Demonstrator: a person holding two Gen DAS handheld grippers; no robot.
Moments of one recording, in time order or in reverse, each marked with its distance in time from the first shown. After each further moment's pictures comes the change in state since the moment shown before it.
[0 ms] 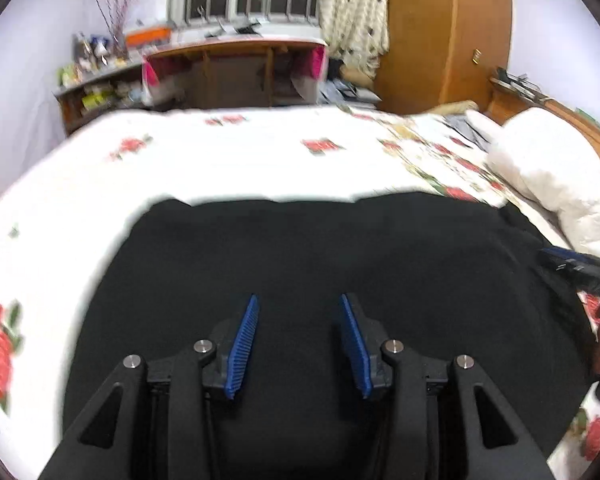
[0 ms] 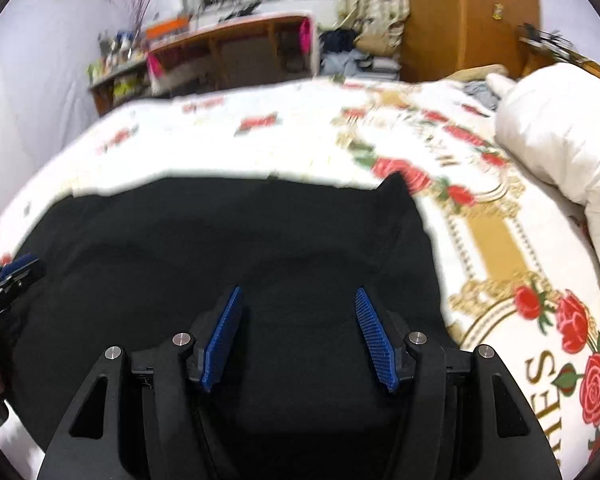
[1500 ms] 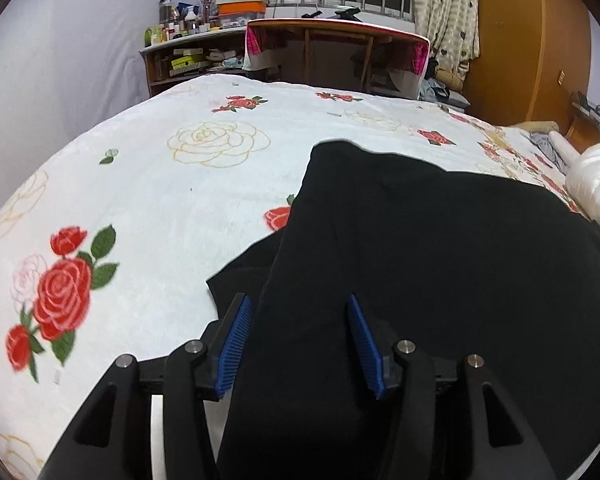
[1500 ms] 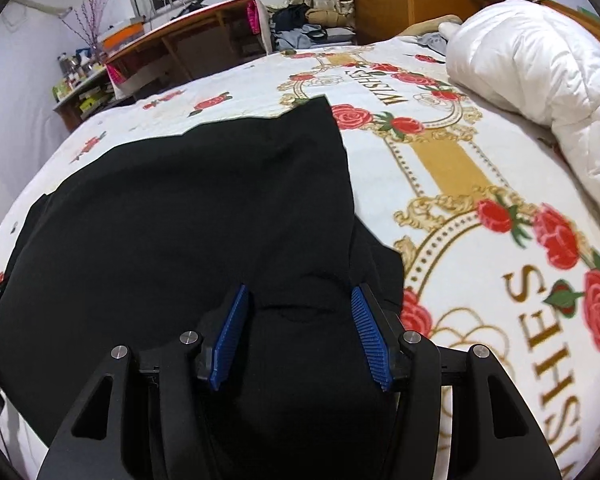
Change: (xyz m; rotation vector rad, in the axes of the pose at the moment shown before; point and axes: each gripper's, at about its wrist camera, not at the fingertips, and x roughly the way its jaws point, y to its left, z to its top) left arm -0.010 0.103 -0.046 -0.165 0.067 0.213; right arm -0.014 -0.045 -0.049 0.125 0.094 -0.051
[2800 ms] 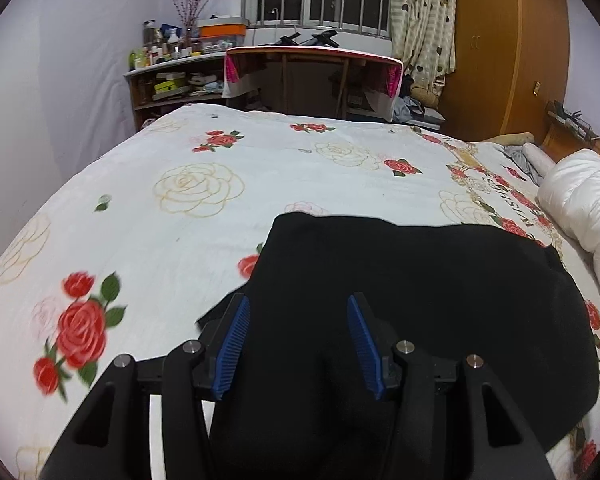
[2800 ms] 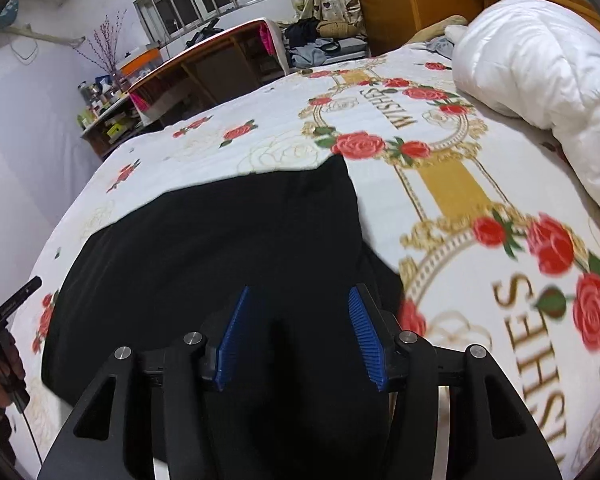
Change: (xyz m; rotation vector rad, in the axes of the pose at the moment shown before) left arm -0.062 -0.025 0.034 0.021 -0.050 -0.052; right arm -0.053 -0.013 0.015 0.056 -0.020 0.144
